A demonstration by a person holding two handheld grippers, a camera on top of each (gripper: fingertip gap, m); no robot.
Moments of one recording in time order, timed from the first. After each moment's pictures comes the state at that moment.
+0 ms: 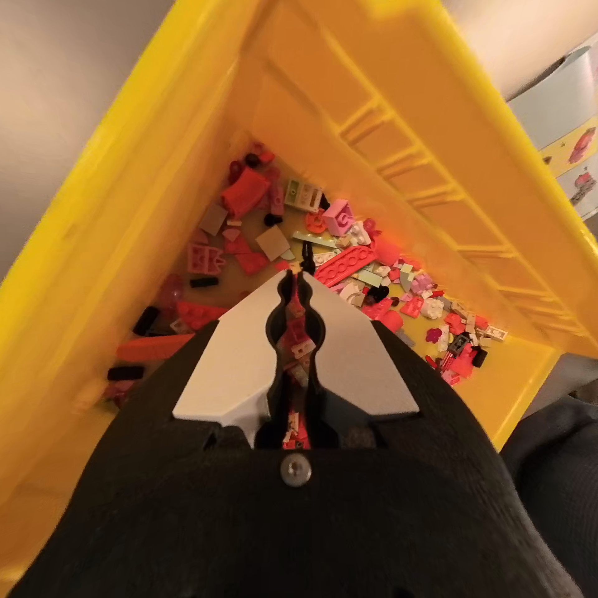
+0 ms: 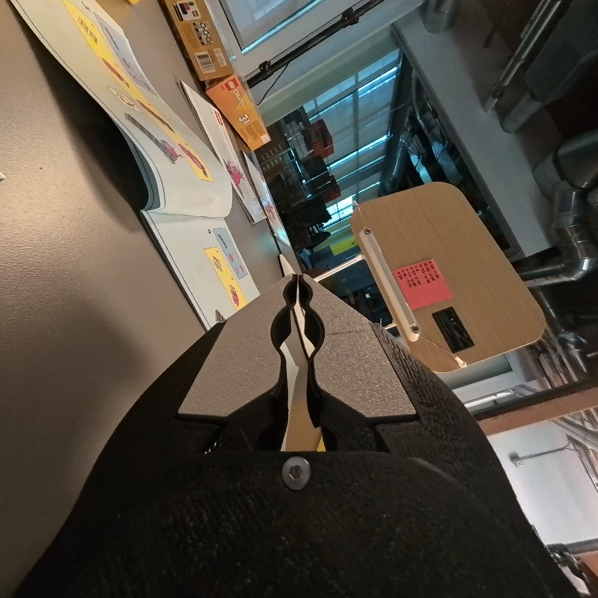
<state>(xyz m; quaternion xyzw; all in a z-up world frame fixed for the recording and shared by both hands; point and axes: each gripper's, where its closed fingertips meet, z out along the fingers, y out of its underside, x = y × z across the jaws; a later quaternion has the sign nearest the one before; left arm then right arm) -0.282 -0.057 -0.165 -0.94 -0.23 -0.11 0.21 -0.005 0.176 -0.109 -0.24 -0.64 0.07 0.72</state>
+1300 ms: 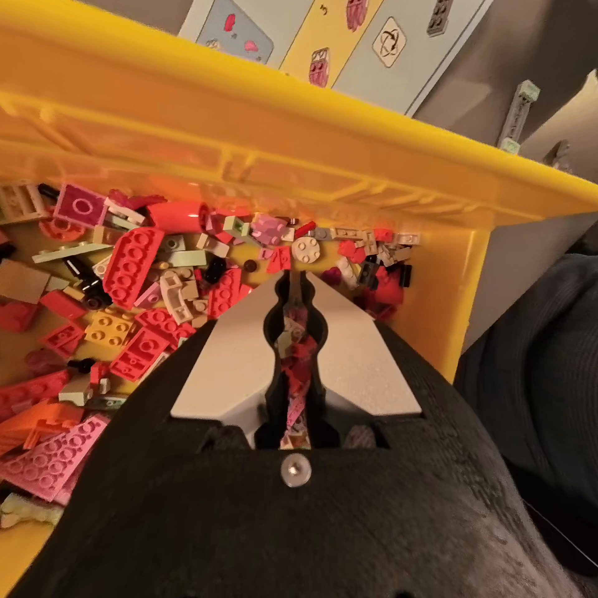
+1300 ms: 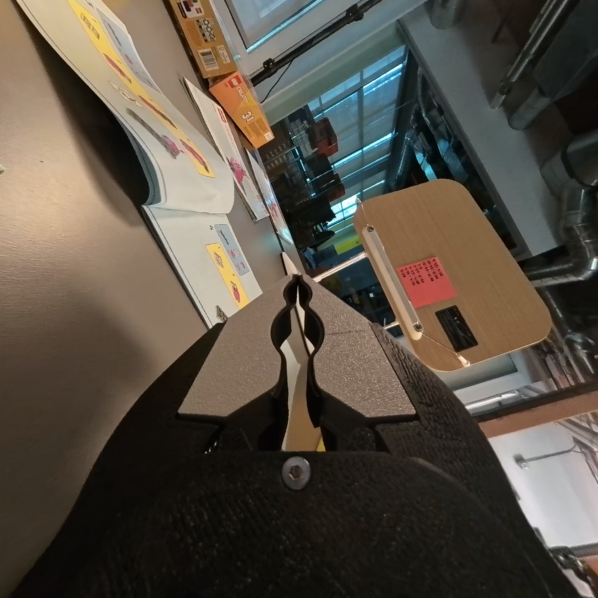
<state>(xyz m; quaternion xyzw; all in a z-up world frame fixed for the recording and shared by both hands) -0.165 -0.053 -0.171 -0.97 -0.02 -0.16 0.17 -0.004 0.178 -0.111 -0.24 -0.65 0.07 0.72</state>
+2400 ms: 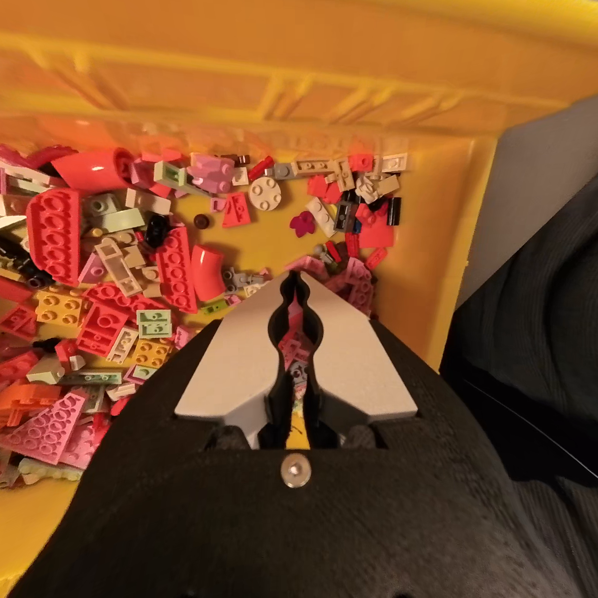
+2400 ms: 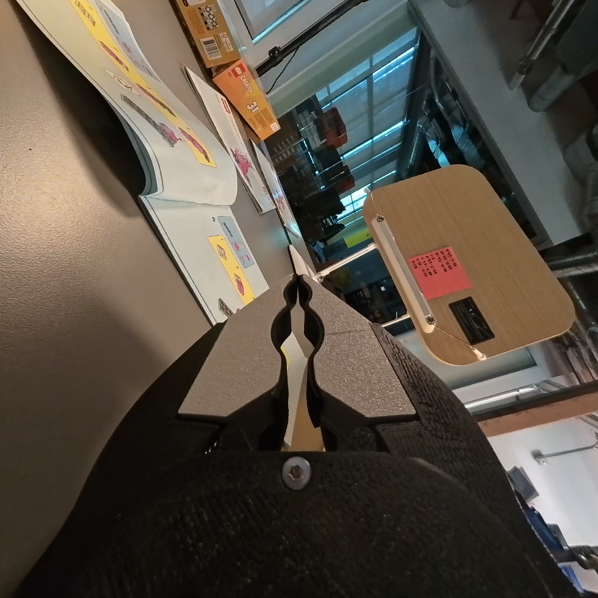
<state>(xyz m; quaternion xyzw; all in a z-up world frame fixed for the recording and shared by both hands) -0.147 -0.085 -0.176 -0.98 0.05 -0.14 0.08 -0.005 0.185 -0.116 -0.26 -0.66 0.08 0.70</state>
